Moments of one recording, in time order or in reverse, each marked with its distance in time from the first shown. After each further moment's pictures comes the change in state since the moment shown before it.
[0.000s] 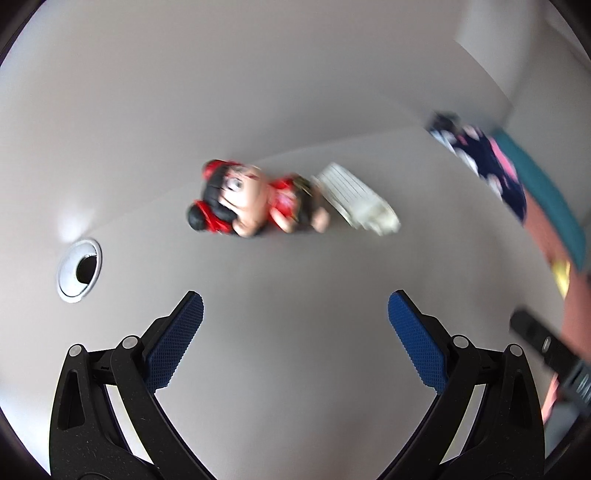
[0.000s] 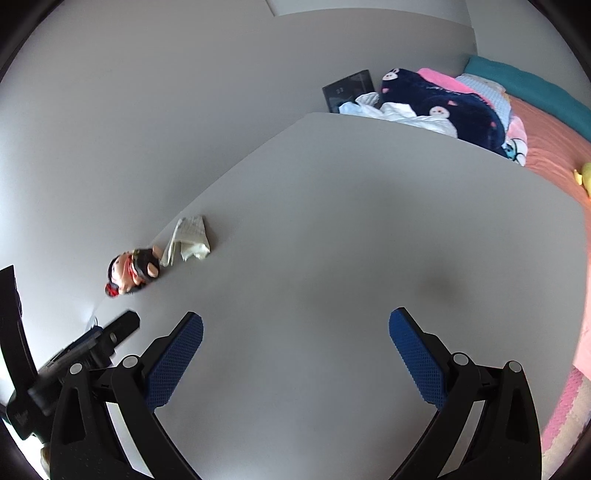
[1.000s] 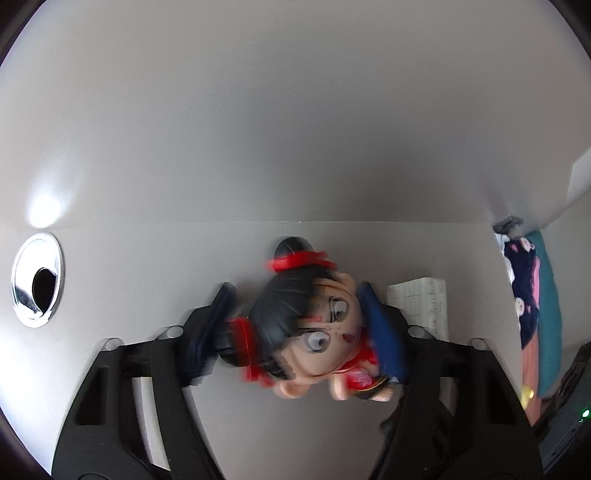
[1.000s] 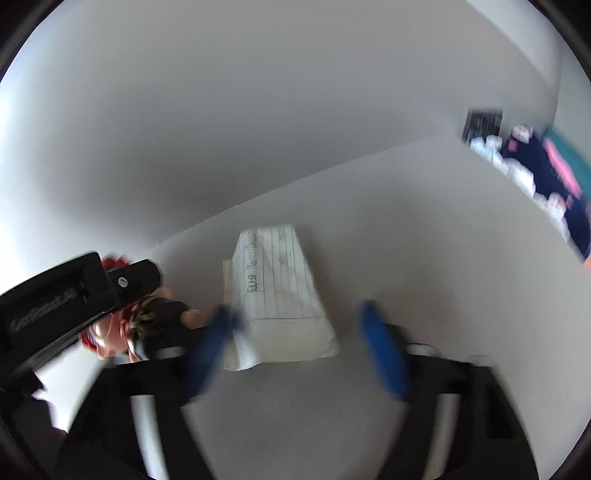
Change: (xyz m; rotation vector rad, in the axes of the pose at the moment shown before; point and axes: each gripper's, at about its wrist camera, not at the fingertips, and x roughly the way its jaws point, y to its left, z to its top) left arm 0.051 0.053 0.060 -0.392 0.056 -0.005; right arm 0.123 0.122 0.044 -0.386 0.074 -0.020
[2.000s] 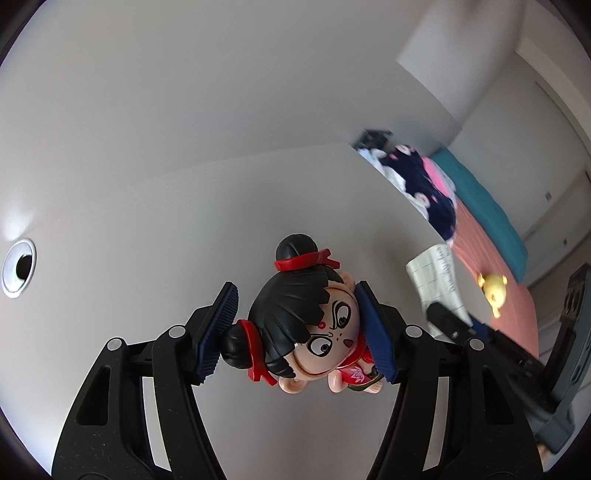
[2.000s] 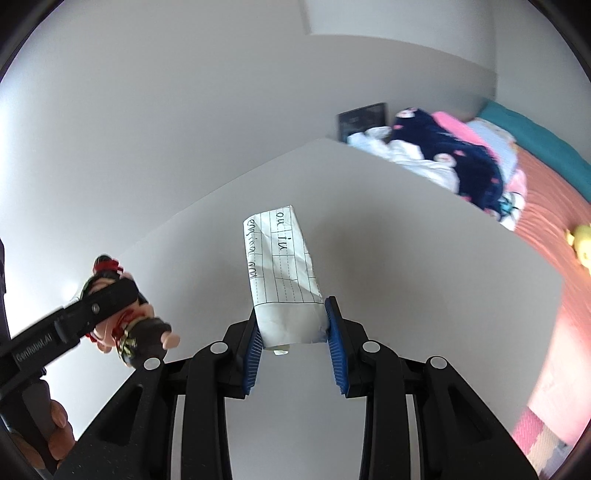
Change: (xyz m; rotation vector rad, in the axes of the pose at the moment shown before) left arm -0.103 -0.045 -0.107 0.415 -0.019 -0.268; right arm -0.152 -0.106 -0.092 0.221 -0.112 -0.072
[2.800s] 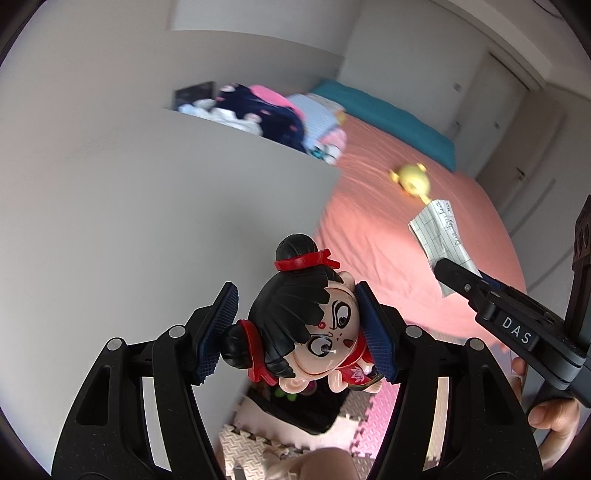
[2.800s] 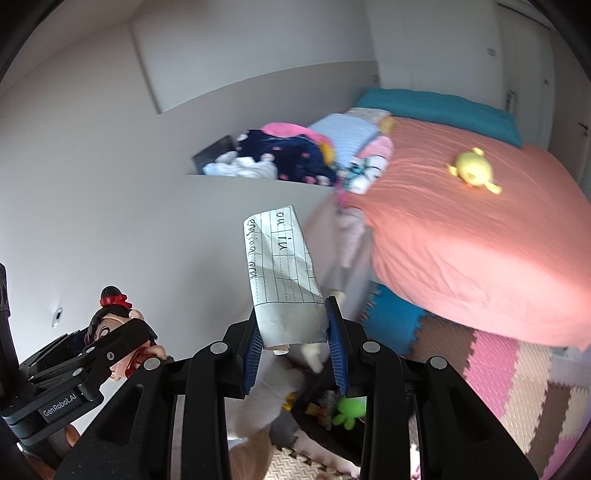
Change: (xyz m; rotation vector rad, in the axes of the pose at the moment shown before) left arm -0.038 -0.225 -0.173 0.415 0.104 -0.201; right arm -0.200 -0.174 -0.156 0.290 -0.122 -0.223
